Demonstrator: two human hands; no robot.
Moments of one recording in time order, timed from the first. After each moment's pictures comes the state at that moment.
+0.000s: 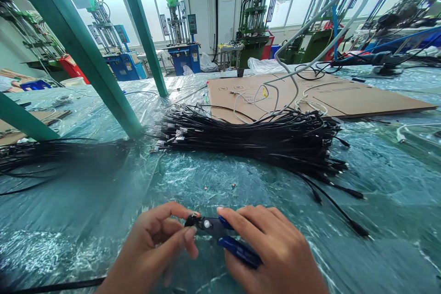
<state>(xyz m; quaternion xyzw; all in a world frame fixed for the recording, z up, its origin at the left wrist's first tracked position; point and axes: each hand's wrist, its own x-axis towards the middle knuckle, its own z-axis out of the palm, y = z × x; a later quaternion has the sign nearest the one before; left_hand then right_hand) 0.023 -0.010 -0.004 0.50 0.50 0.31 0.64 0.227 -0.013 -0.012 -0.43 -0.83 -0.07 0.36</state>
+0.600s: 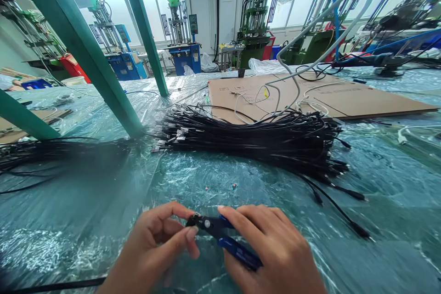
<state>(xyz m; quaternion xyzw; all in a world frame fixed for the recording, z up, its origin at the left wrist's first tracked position) 0.025 -0.007 0.000 0.50 0.51 0.30 0.63 0.228 -0.015 -0.016 -0.43 -0.82 -0.09 0.35</state>
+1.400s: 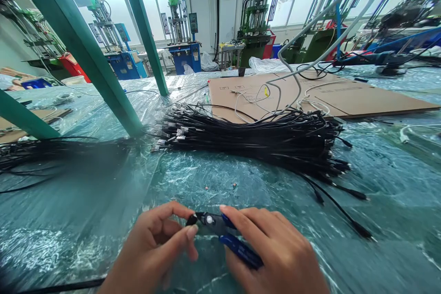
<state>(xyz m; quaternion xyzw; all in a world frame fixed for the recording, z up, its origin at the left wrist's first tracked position) 0.026 -0.008 0.002 0.50 0.54 0.29 0.61 0.229 -0.017 -0.018 -0.44 -0.82 -0.09 0.36</state>
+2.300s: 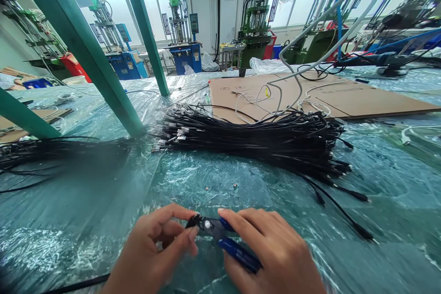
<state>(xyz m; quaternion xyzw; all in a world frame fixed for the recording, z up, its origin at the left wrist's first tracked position) 0.025 -0.009 -0.001 0.58 0.55 0.28 0.54 0.226 -0.015 -0.019 -0.44 -0.83 -0.07 0.34</state>
